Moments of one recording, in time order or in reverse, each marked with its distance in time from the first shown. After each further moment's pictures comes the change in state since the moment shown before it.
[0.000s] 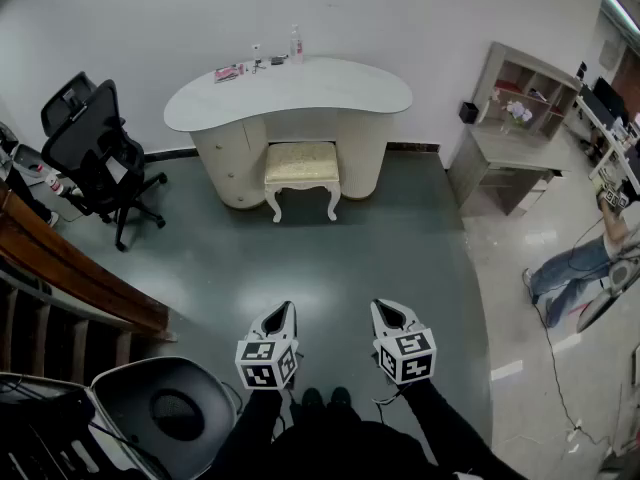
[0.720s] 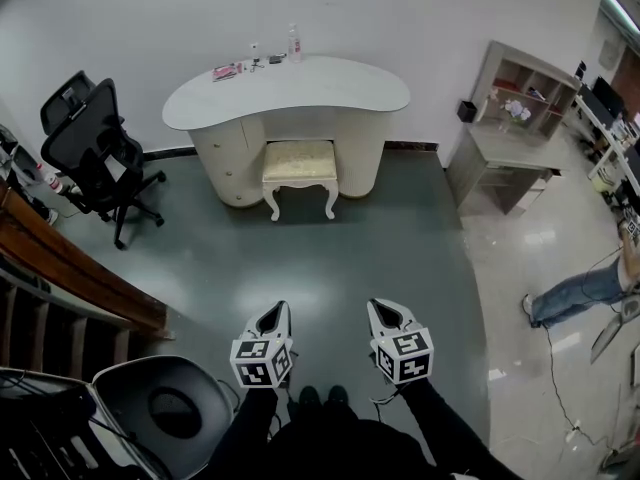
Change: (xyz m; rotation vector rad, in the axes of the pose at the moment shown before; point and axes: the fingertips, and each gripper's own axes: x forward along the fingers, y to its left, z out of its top) left arm -0.006 0.001 -0.003 -0.016 0.007 0.025; right arm -0.007 0.001 0.002 -0.011 -0.008 0.023
